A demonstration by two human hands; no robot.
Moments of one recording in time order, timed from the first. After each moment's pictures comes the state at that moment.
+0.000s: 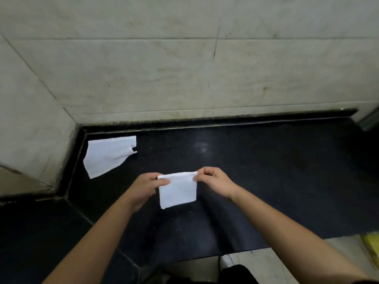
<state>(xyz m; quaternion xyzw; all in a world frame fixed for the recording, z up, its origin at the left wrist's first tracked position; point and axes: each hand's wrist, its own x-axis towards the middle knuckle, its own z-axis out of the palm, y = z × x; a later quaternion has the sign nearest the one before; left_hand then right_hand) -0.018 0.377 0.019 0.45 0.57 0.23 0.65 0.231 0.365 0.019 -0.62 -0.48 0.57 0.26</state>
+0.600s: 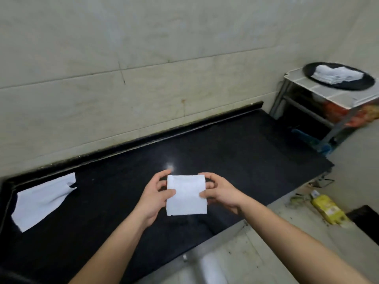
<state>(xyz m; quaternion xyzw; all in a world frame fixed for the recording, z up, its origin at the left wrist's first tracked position) 0.174 0.303 0.061 0.48 0.46 0.27 0.70 0.388 0.226 0.060 -0.61 -0.33 0.60 0.40</state>
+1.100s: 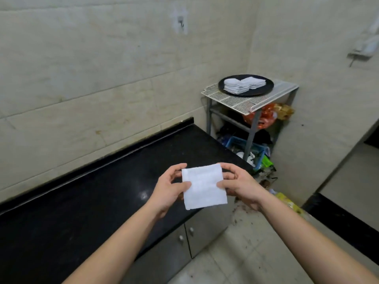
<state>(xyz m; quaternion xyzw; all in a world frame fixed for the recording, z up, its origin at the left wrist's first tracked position) 0.523 0.149 0.123 0.62 0.33 0.24 0.67 0.718 0.019 0.125 -0.61 -0.29 0.49 0.55</state>
